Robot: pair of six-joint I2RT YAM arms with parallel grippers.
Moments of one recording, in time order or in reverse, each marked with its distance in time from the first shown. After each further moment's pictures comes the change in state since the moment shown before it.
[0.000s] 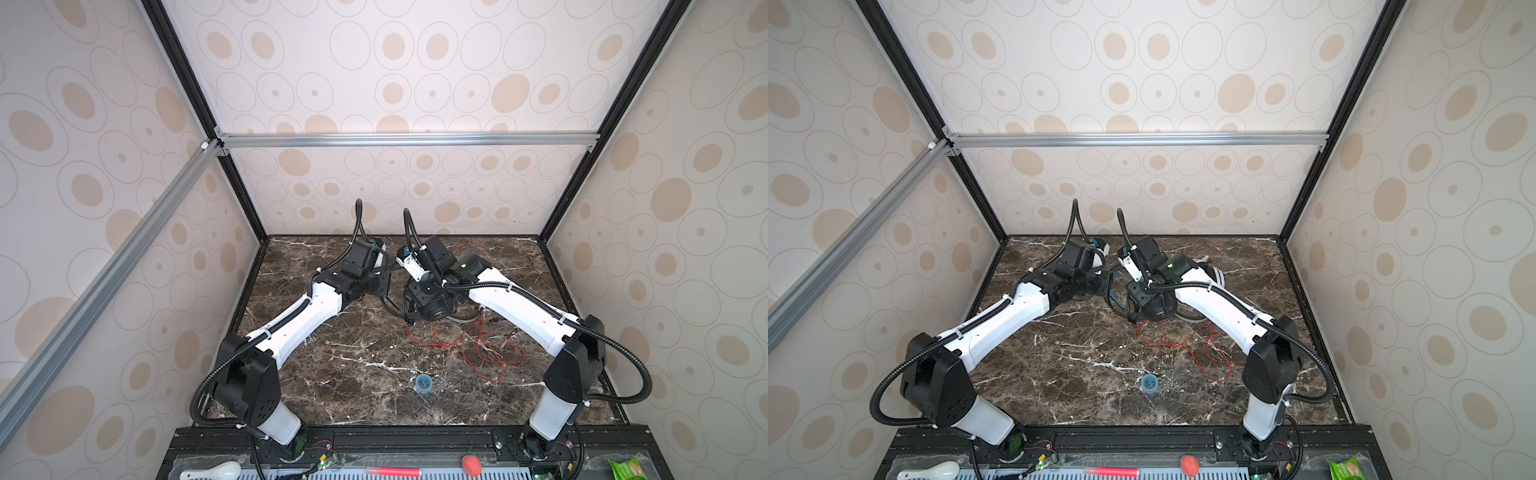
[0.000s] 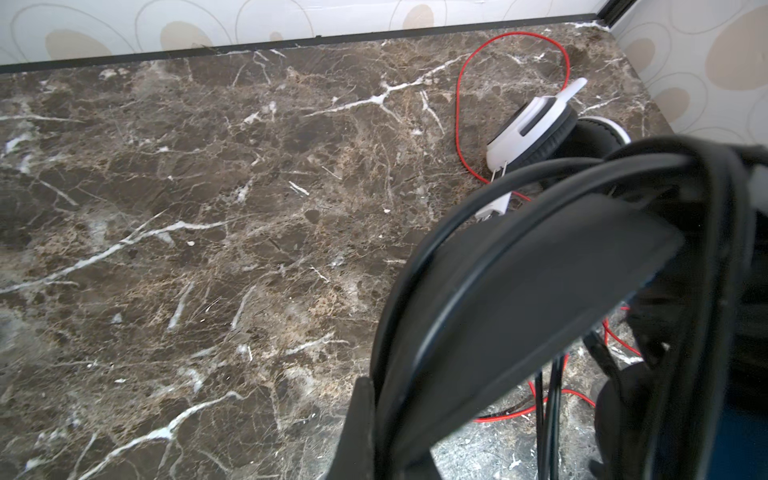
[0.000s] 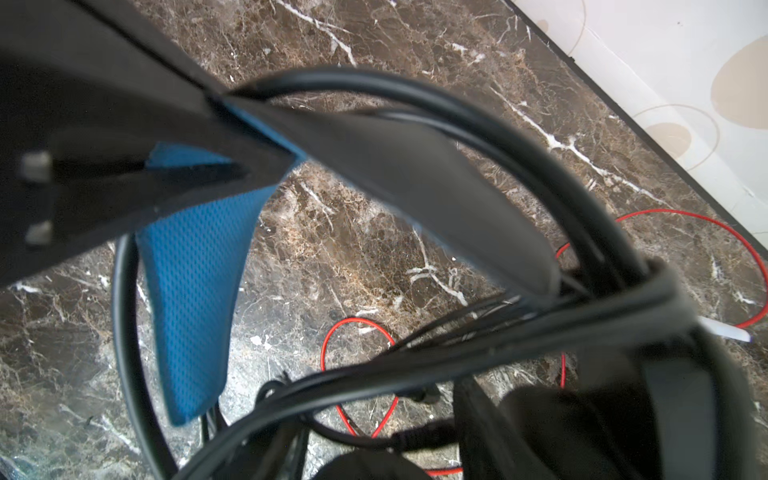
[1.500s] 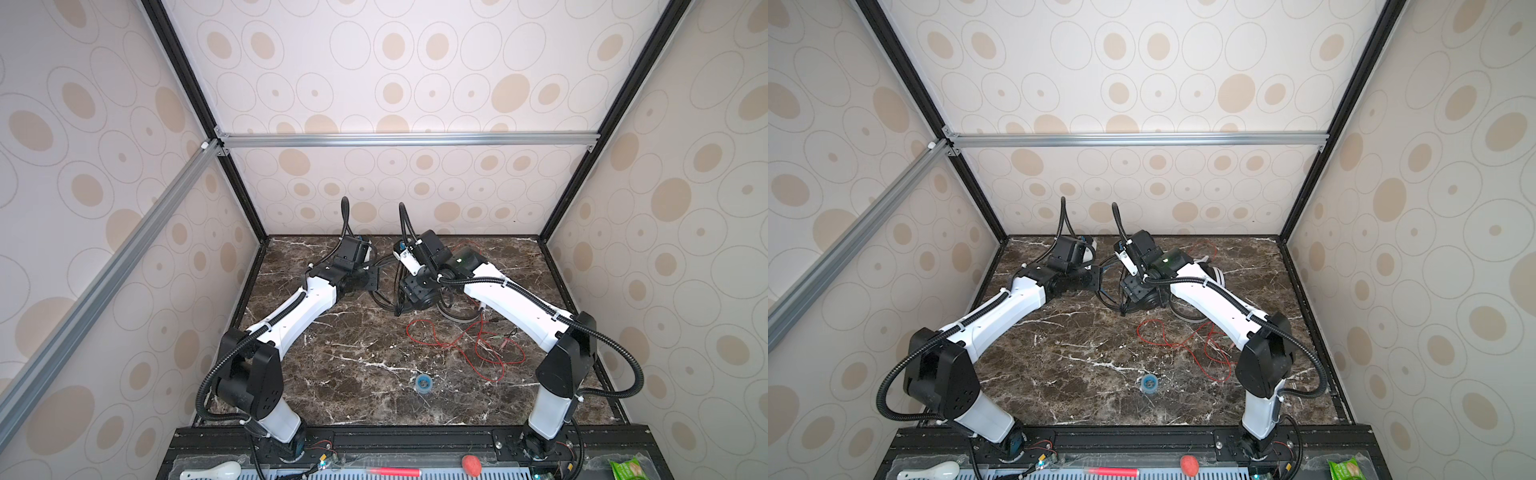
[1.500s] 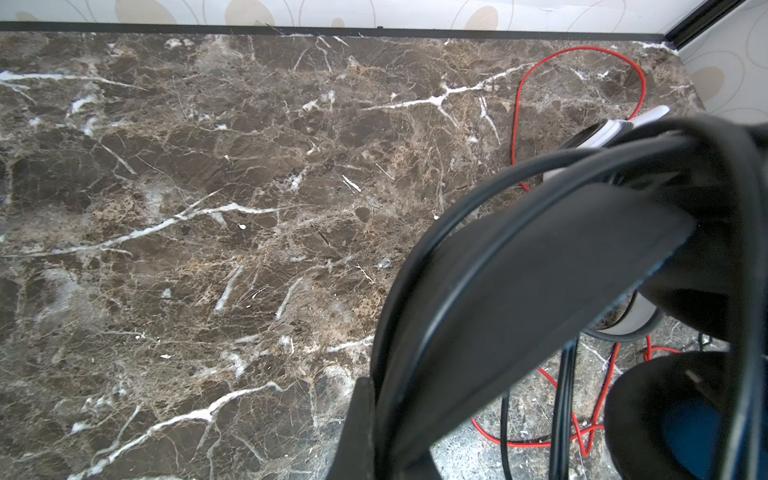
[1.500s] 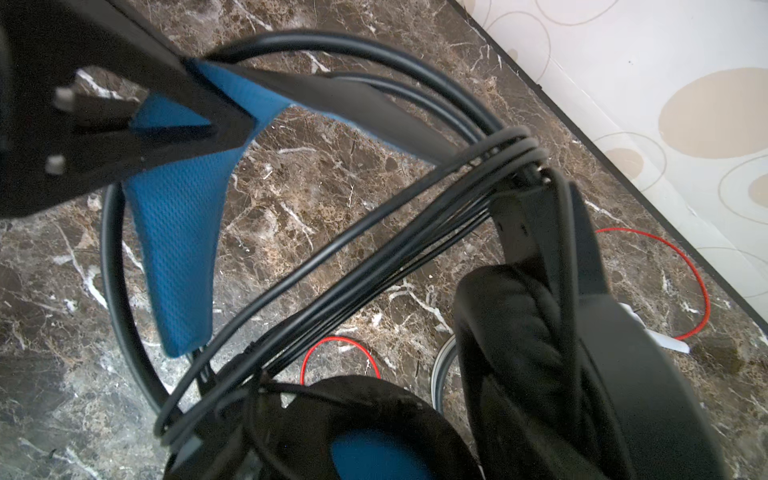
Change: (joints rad) left arm 0.078 0.037 0.017 -0.023 0.005 -0.022; right arm 0.005 0.051 0.087 -0.021 0.063 -0.027
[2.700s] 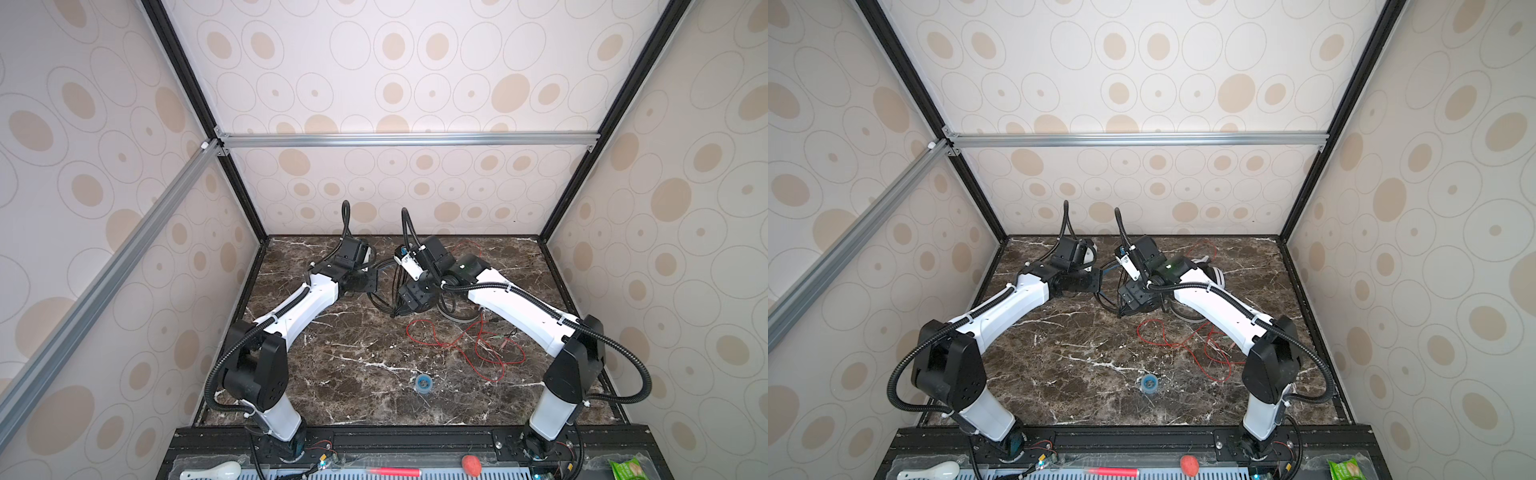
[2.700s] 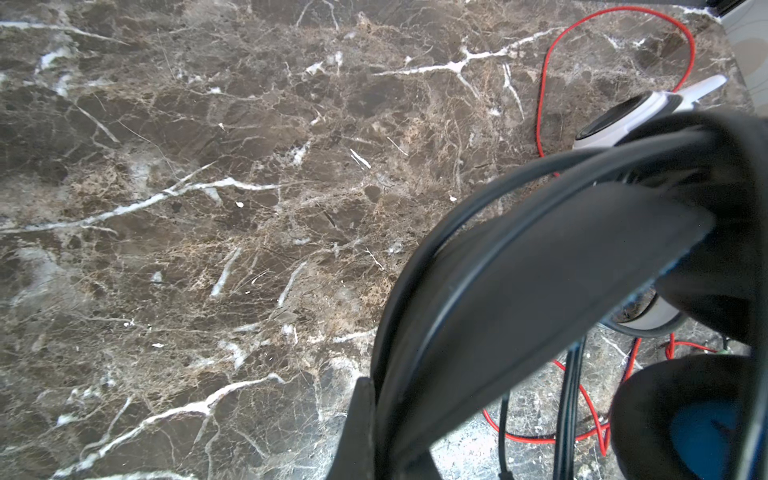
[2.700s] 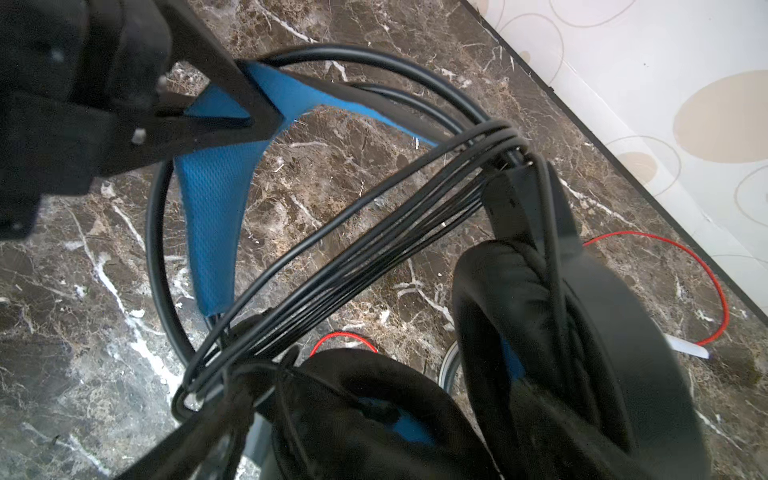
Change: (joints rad) left arm 0.027 0.051 0.014 -0.025 0.010 0.001; right arm 0.003 -0.049 -0.085 0.060 -0.019 -0.015
